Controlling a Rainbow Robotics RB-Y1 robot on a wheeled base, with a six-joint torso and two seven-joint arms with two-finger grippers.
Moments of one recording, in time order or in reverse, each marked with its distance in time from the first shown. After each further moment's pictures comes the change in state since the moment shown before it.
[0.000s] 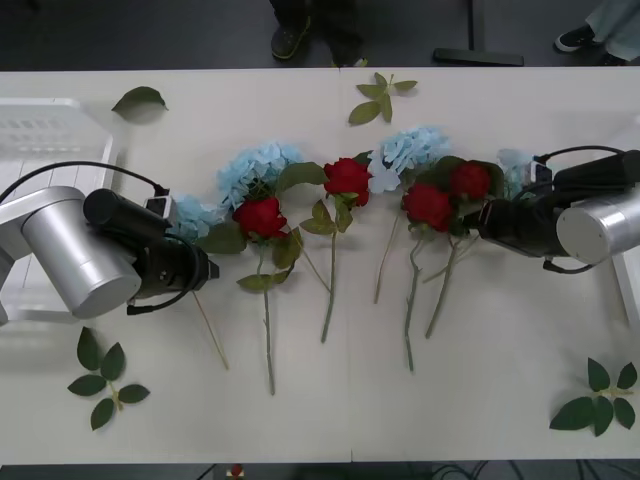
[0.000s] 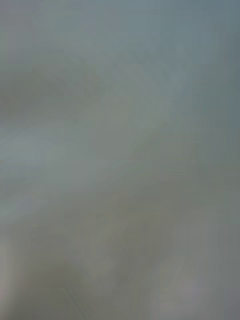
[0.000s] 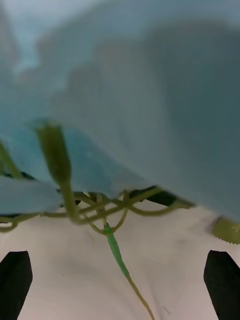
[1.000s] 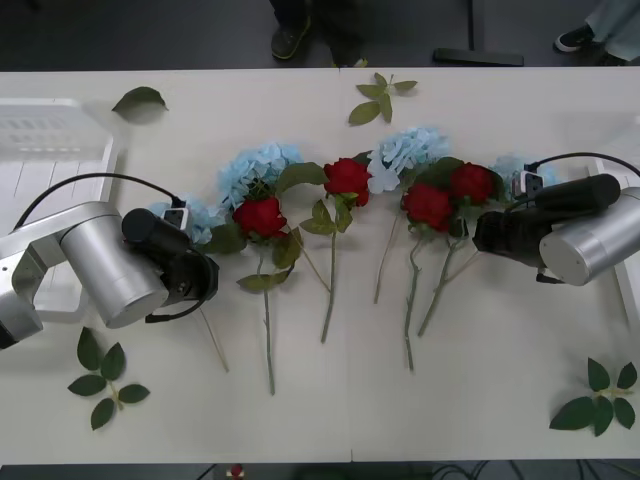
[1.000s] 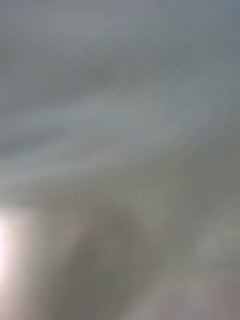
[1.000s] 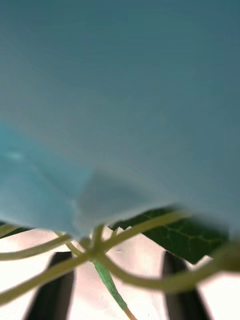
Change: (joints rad) right arm -0.001 0.002 0.088 0.000 0.150 -0.044 -0.048; left arm -0.032 -0.073 -0.081 0.088 -0.087 0.001 0.000
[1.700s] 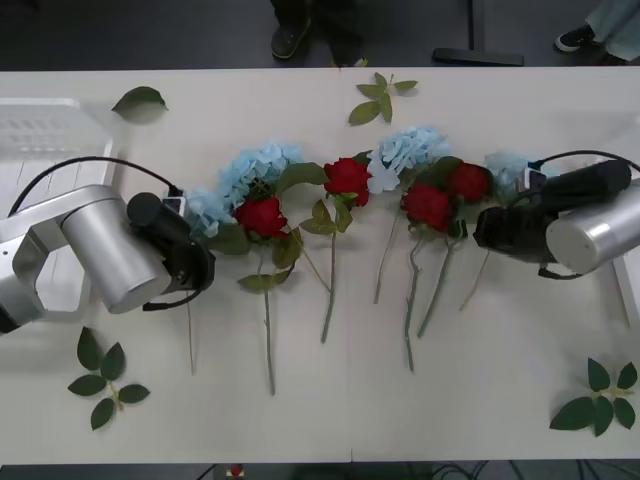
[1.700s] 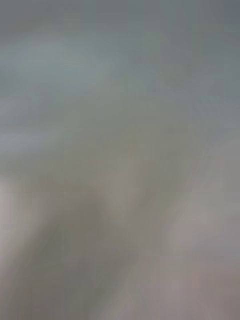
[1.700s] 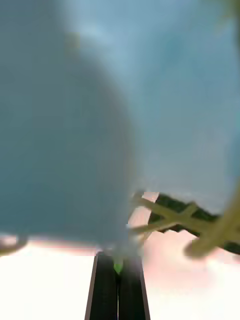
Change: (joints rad) right arm 0.000 0.000 -0.075 -0.035 -0.092 0.099 -0.001; left arm -0.056 0.000 0.004 0.000 0.000 0.086 -0.001
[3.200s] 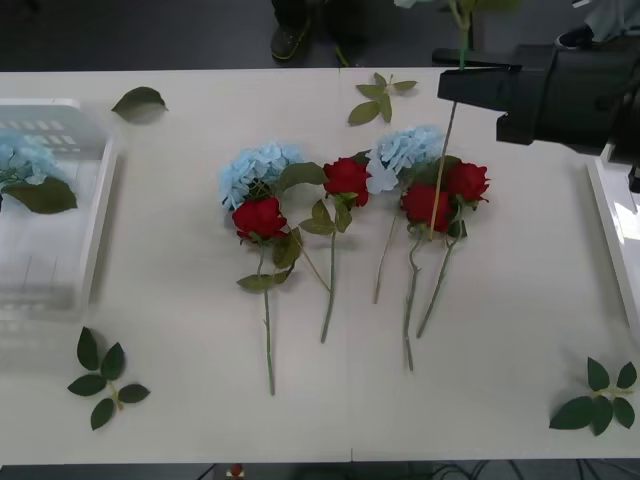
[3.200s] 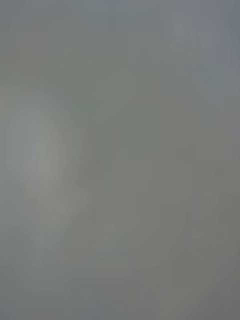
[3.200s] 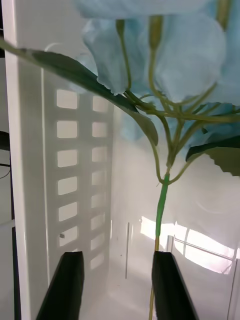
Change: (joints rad) right arm 0.136 -0.110 -0.529 -0.762 -0.782 -0.050 0.668; left arm -0.015 0.266 0.224 0.453 -0.074 -0.054 -0.466
